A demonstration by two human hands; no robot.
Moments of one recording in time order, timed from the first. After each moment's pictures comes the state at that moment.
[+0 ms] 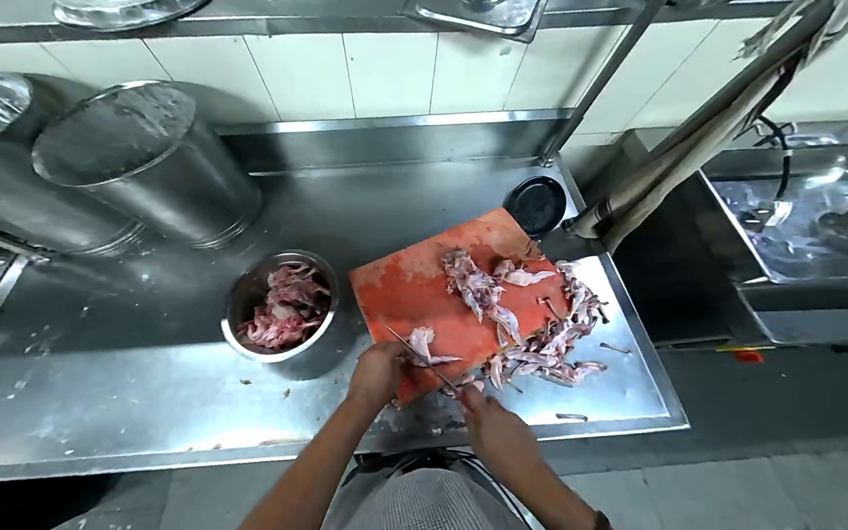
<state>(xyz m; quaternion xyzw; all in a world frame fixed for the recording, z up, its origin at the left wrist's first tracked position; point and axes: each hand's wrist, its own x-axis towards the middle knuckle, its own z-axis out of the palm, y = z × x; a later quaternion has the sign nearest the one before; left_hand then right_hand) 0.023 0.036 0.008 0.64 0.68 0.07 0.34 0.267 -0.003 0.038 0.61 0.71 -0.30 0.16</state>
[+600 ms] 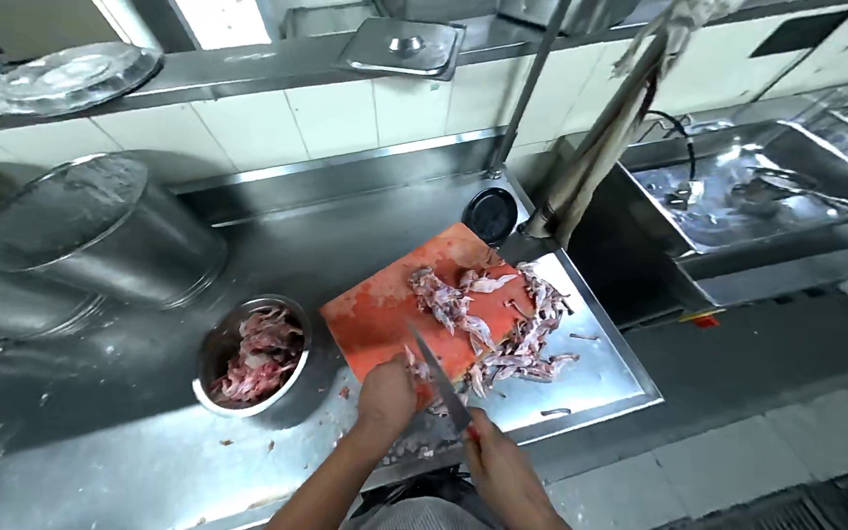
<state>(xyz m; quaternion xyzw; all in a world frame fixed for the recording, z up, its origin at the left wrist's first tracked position) 0.091 0.062 0.111 0.60 0.71 -0.09 0.35 0.280 -0.039 0.063 0.66 0.65 -0.36 -0.07</state>
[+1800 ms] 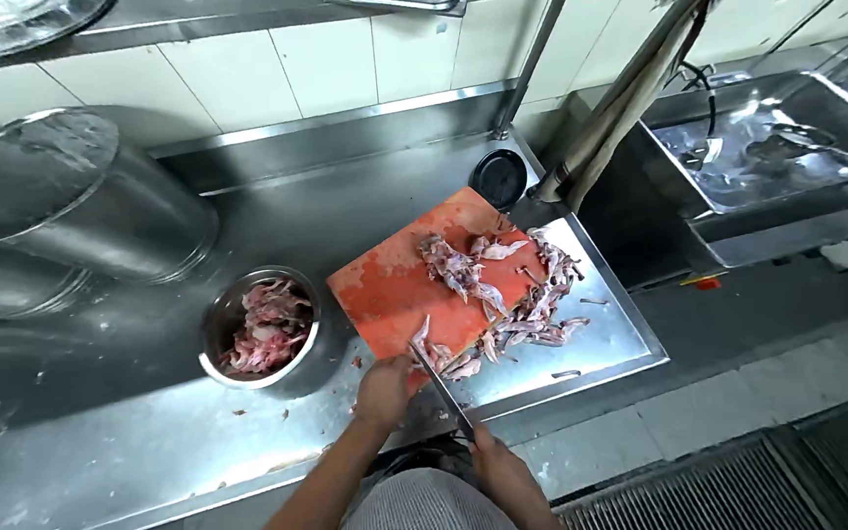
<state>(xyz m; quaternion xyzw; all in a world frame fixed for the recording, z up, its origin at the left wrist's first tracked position) 0.042 0.014 0.017 0.68 0.65 -0.04 0.33 0.246 -0.084 0.026 0.69 0.57 -0.42 0.18</state>
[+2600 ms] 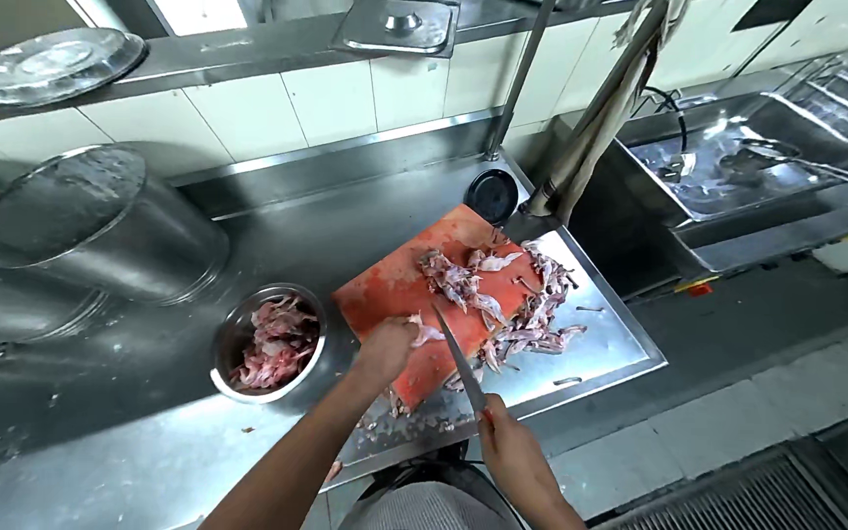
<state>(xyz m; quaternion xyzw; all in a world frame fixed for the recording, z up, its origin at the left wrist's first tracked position) 0.032 0.088 0.068 0.81 0.54 -0.04 0.24 0.247 -0.064 0.057 0.73 0.59 -0.34 -0.05</state>
